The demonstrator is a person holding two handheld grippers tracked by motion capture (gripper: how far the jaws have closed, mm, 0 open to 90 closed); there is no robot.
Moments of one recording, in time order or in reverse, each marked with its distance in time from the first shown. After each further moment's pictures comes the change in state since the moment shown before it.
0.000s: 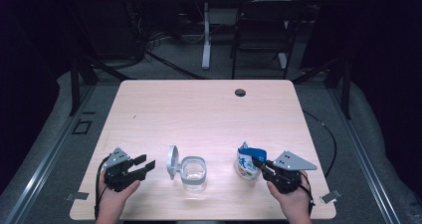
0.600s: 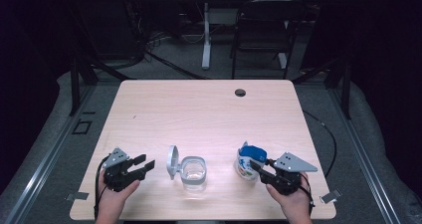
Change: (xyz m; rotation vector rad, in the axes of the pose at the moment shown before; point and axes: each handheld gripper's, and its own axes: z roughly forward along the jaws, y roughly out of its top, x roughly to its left) left arm 0.001 0.000 -0.001 -0.003 0.003 -0.001; right arm 0.000 -0.006 0.001 -0.012 -0.001 0.020
